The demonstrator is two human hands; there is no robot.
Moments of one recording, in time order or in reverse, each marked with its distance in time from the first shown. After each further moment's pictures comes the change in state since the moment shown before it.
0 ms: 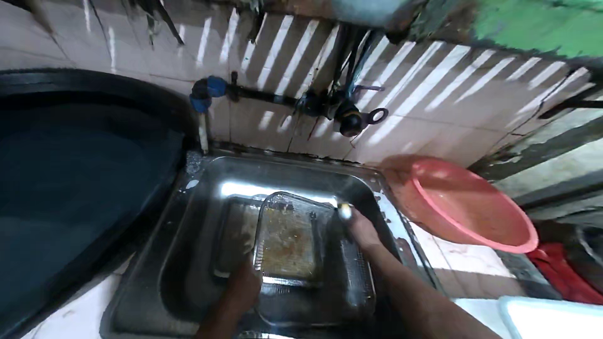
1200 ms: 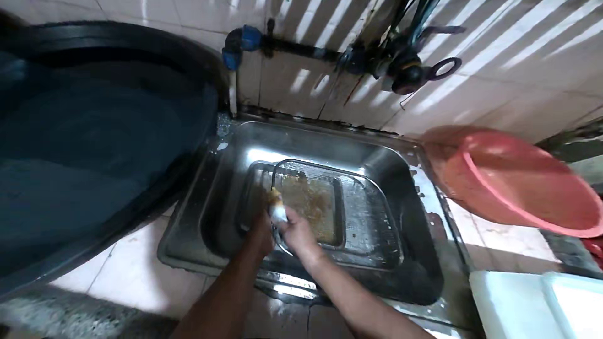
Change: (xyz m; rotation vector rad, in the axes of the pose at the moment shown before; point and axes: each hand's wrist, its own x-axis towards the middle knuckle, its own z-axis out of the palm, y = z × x) left_hand 0.030 -0.034 0.019 -1.158 0.136 0.037; right_hand -0.164 -0.154 0.086 0.367 -0.397 -0.222
